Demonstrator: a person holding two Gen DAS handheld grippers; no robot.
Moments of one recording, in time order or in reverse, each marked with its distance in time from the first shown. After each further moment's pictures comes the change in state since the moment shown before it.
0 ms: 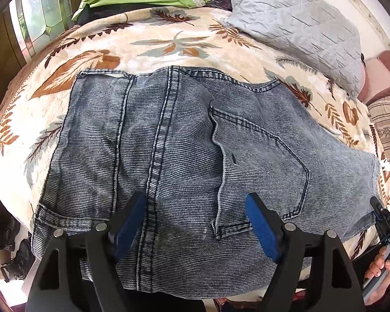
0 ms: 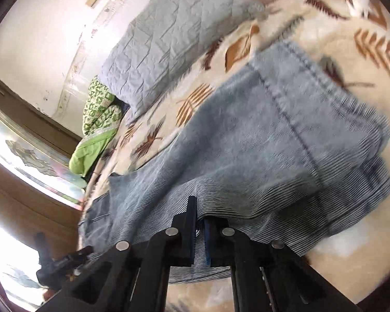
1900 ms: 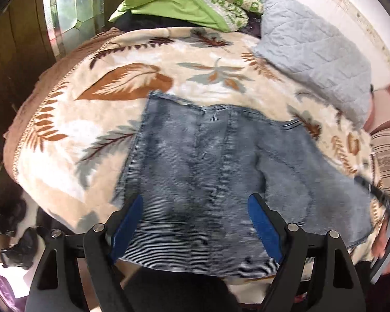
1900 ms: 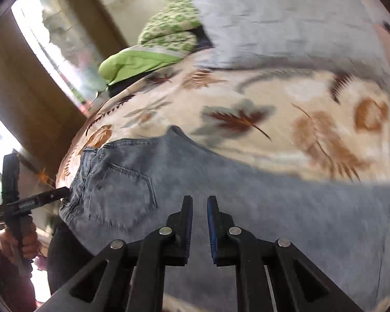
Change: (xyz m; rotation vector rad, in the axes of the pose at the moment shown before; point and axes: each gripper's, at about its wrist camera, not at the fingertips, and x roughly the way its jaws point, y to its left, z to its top) left arm -0.051 0.062 0.010 -0.108 -0.051 0.037; right arm 0.078 0.198 -0.004 -0.632 0.283 0.006
